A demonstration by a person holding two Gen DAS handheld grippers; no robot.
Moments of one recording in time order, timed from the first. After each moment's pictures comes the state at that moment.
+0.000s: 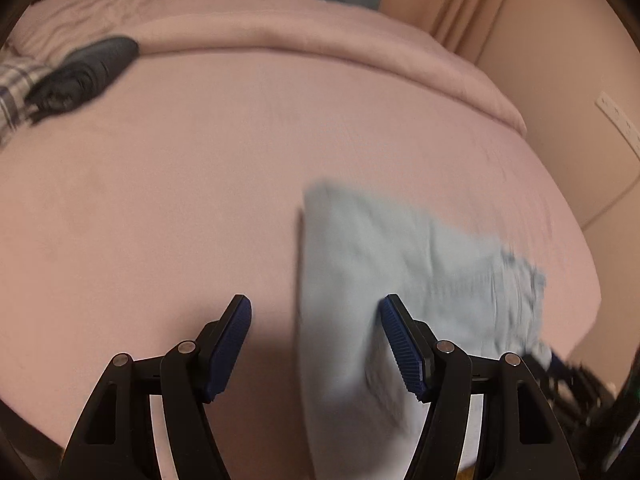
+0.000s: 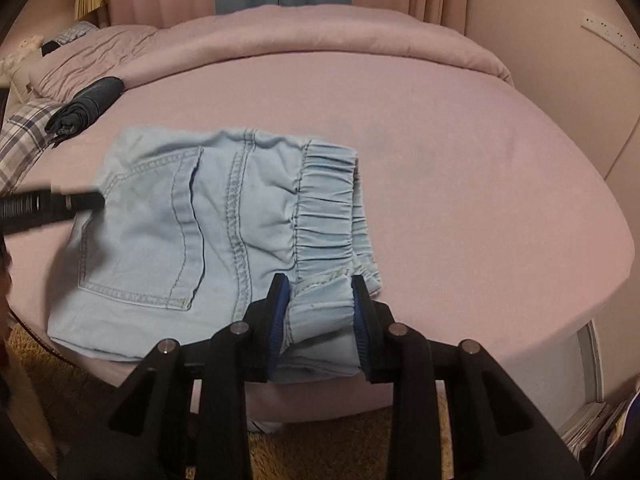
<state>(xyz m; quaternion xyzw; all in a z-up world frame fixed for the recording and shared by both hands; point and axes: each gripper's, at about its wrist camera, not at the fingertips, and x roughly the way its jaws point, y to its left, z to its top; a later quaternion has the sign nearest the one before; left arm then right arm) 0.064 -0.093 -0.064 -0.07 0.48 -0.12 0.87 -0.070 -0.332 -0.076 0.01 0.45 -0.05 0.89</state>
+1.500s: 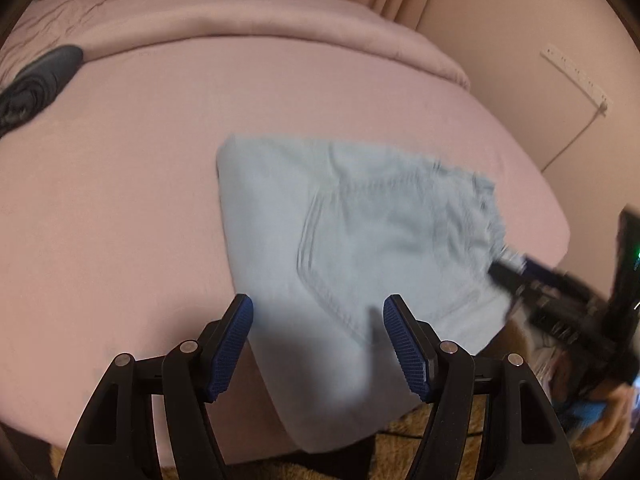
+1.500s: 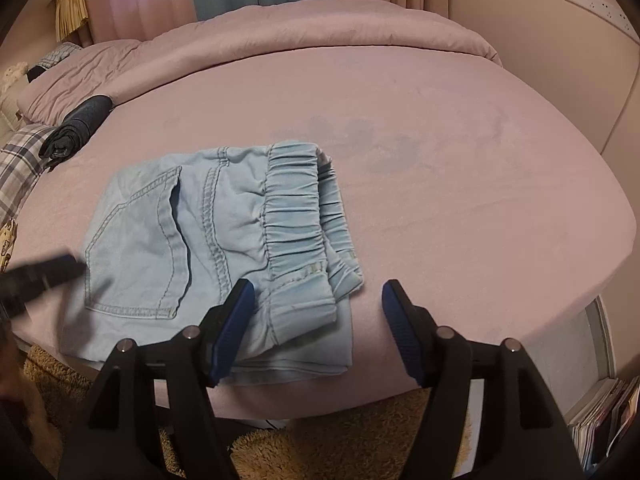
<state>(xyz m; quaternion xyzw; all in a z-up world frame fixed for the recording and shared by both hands) 0.006 -0.123 -0.094 -0.03 0.50 -0.22 0.84 -0.060 -0.349 -0.075 0.06 0.46 -0.06 0.88</state>
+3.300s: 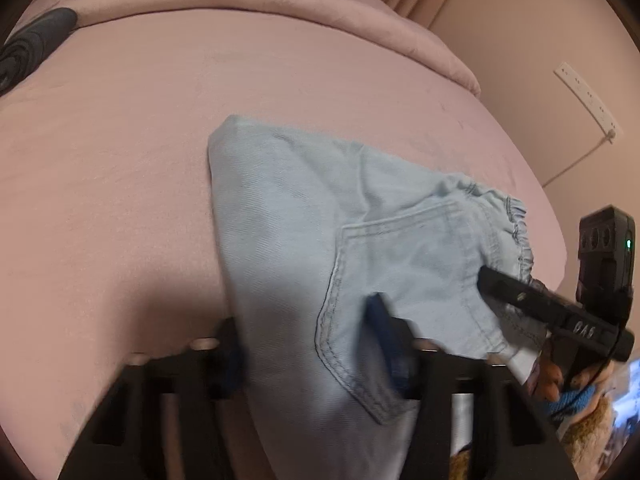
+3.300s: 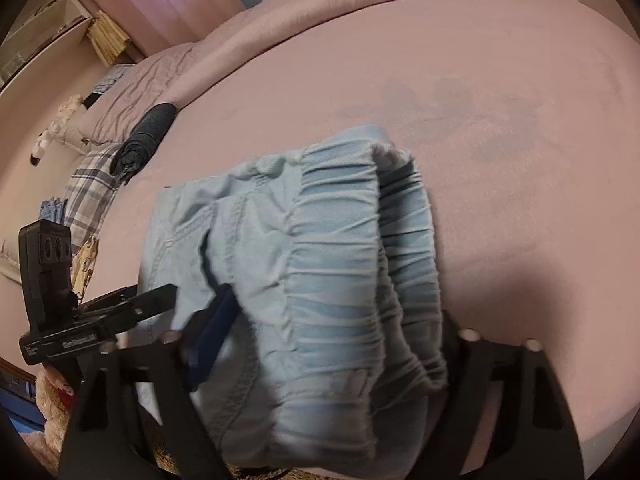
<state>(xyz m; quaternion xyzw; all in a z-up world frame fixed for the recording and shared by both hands) 0.054 -0.115 -0.113 -0.09 0.52 -0.23 0.82 -0.003 -0.362 -0.117 0.19 0.49 0.13 0.84</state>
